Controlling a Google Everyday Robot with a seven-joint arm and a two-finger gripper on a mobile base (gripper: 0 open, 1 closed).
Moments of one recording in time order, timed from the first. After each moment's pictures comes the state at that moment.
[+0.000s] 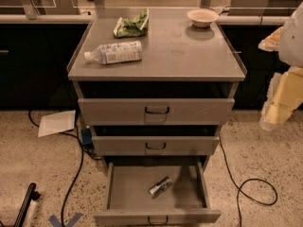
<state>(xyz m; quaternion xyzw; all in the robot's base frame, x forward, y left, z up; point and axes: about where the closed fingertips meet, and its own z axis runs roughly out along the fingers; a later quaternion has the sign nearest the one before) 0.438 -0.217 0.976 -0.60 0.78 -0.03 0.16</state>
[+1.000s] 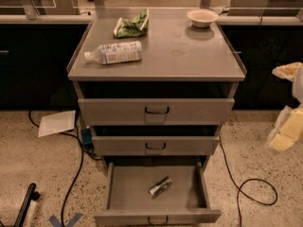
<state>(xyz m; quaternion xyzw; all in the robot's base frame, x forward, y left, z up) 0.432 -0.252 0.917 -0.57 0.79 -0.02 0.22</state>
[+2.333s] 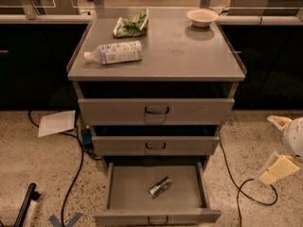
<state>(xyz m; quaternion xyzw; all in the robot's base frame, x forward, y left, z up) 0.430 -0.301 0.769 -0.52 0.82 0.03 0.25</state>
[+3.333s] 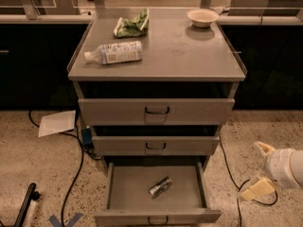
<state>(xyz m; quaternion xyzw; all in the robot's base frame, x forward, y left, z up) 0.433 -0.303 0.654 -0.47 0.83 0.09 0.30</state>
